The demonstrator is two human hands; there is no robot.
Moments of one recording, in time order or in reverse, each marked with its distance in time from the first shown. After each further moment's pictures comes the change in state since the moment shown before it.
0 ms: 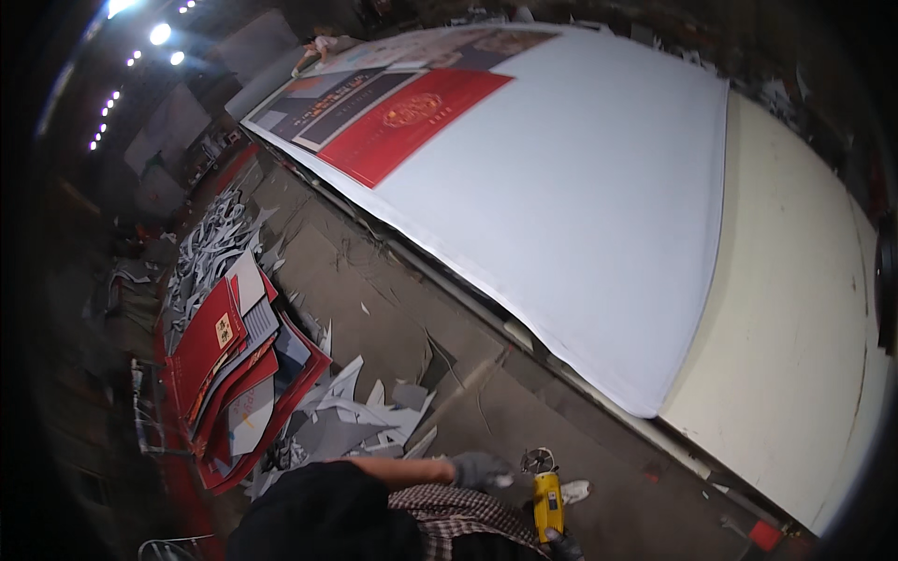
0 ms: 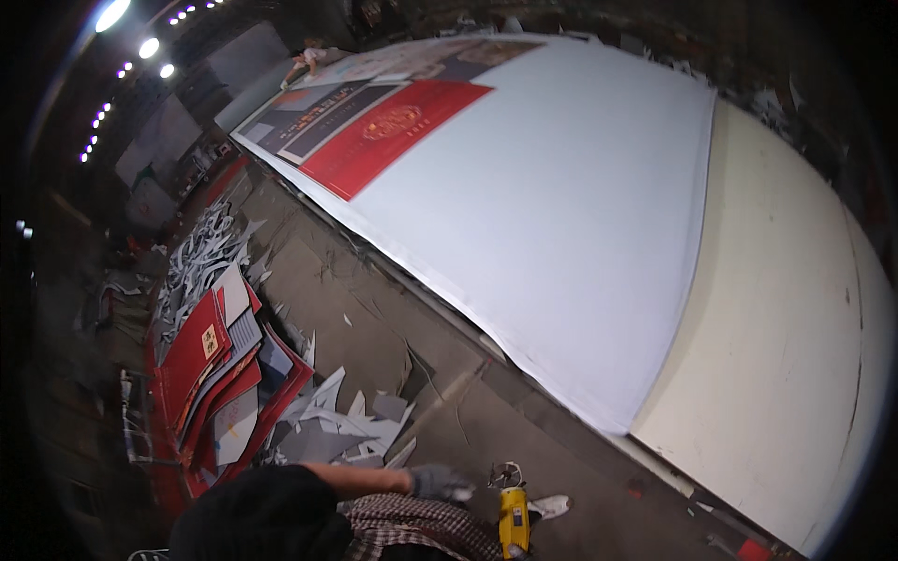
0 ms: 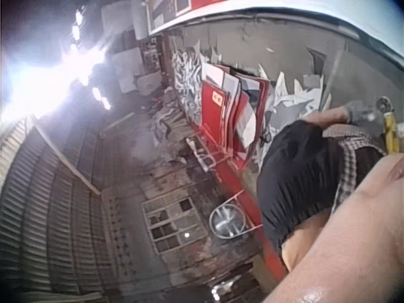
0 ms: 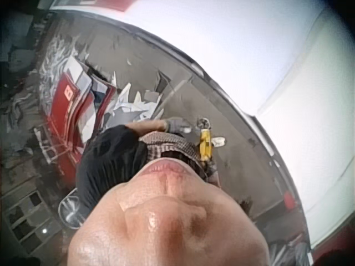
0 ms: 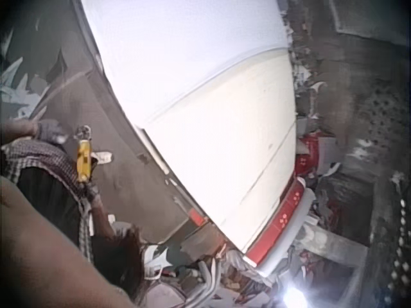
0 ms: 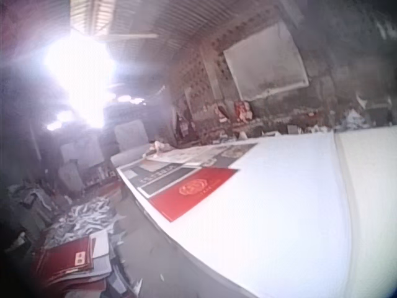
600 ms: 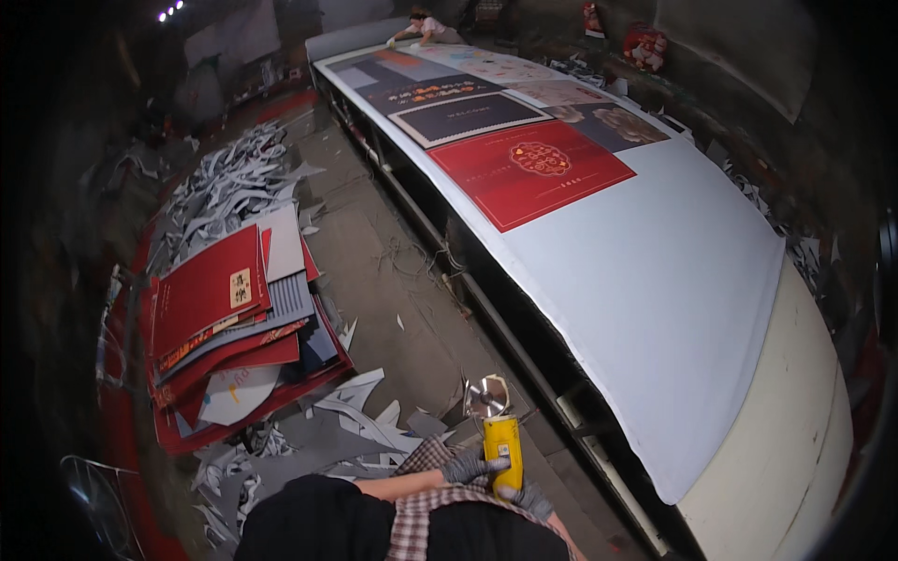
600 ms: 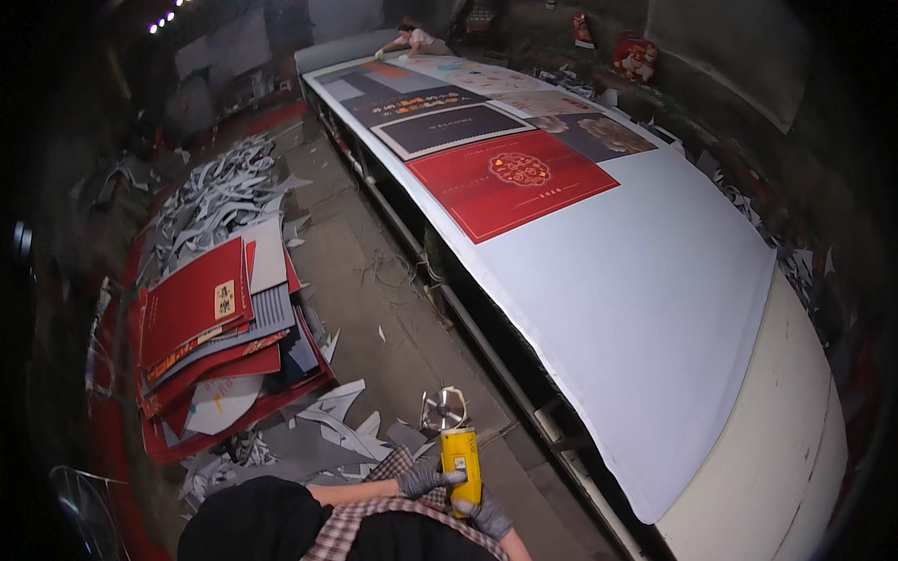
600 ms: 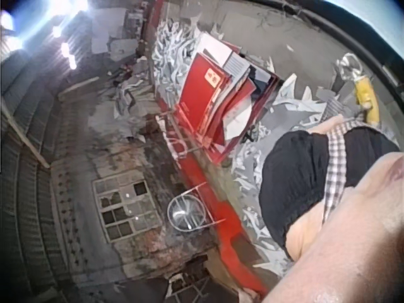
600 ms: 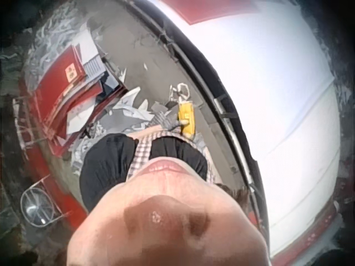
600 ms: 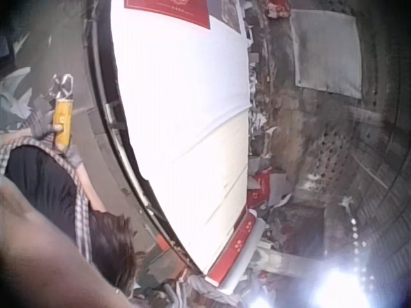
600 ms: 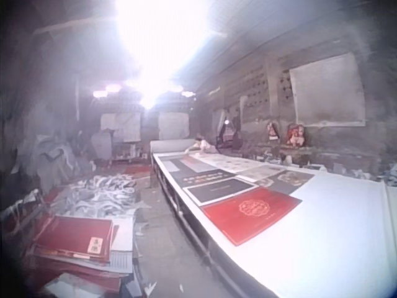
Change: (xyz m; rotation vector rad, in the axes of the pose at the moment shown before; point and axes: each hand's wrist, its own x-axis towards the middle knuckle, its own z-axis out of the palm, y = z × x) left_hand -0.214 -0.064 -0.131 -1.363 0.713 0.008; right_hand 0.019 0.000 0.385 -0.318 -0.928 0.234
